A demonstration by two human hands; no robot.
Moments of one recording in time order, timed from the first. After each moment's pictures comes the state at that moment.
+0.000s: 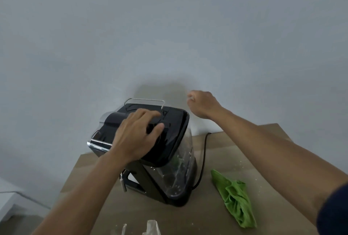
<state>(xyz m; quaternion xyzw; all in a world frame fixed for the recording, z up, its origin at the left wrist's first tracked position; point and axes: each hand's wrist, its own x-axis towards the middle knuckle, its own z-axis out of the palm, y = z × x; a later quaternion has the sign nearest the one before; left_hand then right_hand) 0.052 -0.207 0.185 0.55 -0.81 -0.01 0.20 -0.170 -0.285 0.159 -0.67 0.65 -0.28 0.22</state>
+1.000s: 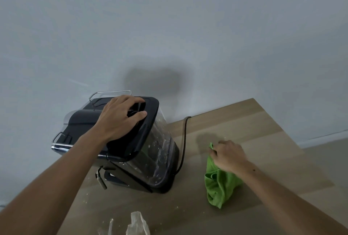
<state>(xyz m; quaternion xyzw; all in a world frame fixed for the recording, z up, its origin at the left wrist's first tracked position) 0.021 -0.255 0.169 0.51 -0.85 -0.04 0.11 -0.246 -0.147 -0.001 -0.65 0.73 -0.06 0.19</state>
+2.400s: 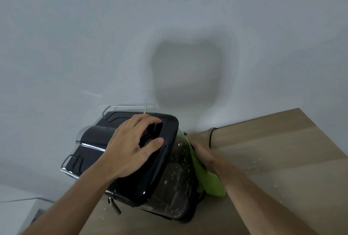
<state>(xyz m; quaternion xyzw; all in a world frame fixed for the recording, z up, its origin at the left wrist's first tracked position) 0.021 -0.256 0.171 0.53 -0.84 -0.08 0.10 -0.151 -0.276 0.010 -0.39 0.47 -0.40 0.68</state>
